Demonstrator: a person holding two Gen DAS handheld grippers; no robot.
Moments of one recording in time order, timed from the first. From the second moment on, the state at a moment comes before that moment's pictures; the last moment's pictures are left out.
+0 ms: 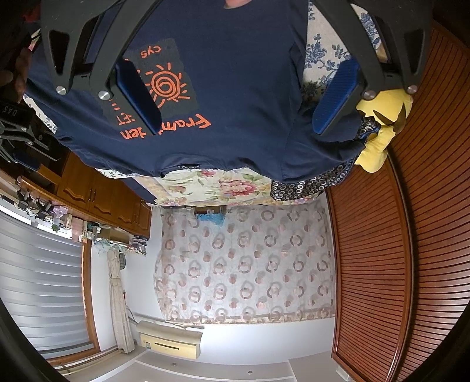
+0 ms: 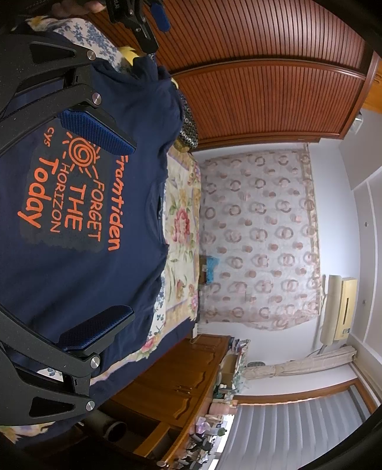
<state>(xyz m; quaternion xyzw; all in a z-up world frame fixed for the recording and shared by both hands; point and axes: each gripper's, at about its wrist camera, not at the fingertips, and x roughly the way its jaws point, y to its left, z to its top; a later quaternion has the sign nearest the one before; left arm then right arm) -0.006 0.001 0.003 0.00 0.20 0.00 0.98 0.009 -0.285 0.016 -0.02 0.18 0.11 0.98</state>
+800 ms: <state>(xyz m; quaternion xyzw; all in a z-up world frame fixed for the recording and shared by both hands) -0.008 0.001 0.006 0.00 0.20 0.00 0.98 0.009 -0.284 0.016 -0.02 0.18 0.11 0.98</state>
